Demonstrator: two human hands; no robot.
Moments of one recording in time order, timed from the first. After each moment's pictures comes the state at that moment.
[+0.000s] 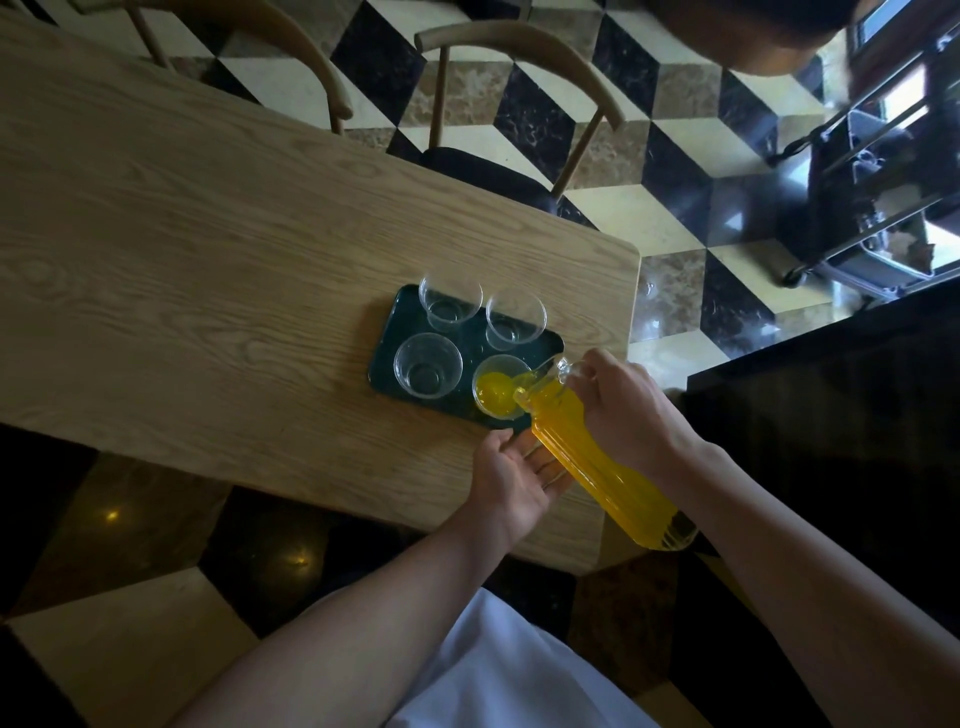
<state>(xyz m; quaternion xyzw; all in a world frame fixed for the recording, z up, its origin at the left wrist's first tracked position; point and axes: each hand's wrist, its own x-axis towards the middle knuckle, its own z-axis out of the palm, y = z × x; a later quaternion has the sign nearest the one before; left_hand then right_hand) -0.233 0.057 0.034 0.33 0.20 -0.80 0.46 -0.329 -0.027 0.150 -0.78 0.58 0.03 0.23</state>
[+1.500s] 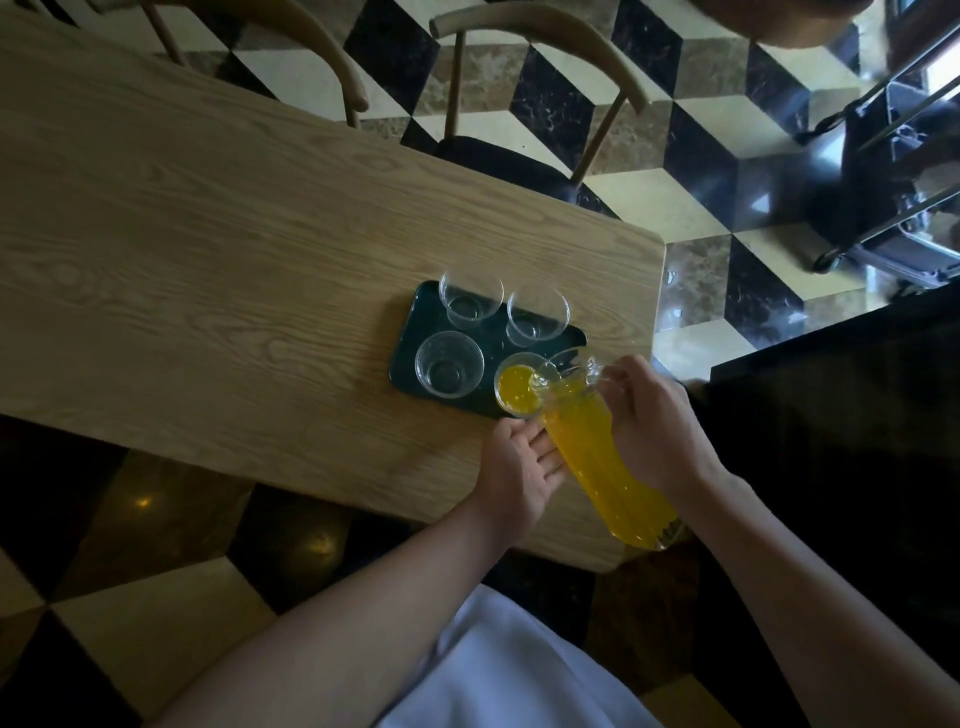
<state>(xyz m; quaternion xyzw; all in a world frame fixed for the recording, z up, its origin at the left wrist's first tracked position) -0.212 0.053 0.038 0.40 0.14 -0.79 0.45 -0.339 -0.015 0.119 -0.76 0.59 -0.10 0.25</state>
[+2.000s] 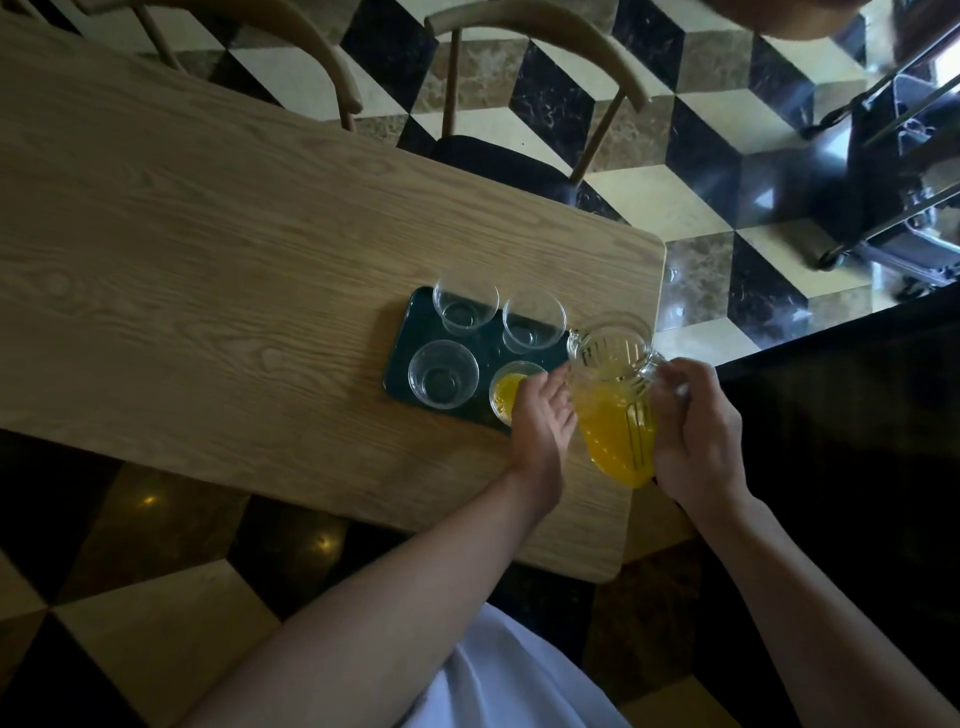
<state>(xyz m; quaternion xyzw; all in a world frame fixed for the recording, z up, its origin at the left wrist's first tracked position) -0.232 0.003 0.065 0.44 0.04 -0.72 0.53 -0.371 -0.018 0.117 -0.75 0.57 -0.29 0.19</state>
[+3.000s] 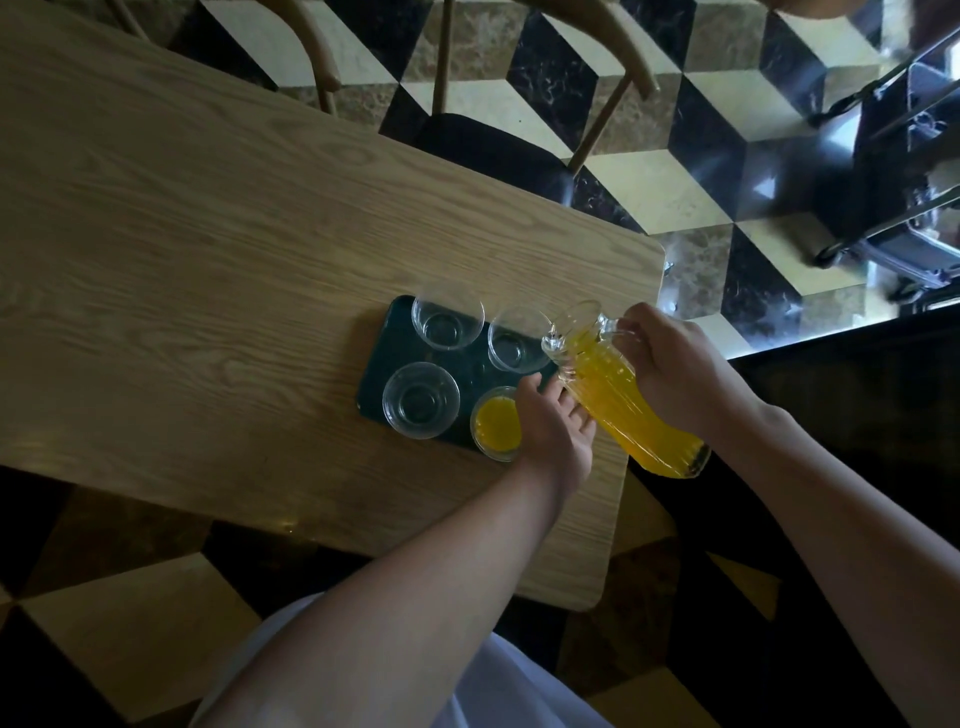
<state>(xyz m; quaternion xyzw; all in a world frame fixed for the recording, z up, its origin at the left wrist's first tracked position) -0.249 -0.067 0.060 0.38 0.25 -0.74 0.49 -0.357 -0.143 0.119 -0.83 0.51 -0.03 0.21</state>
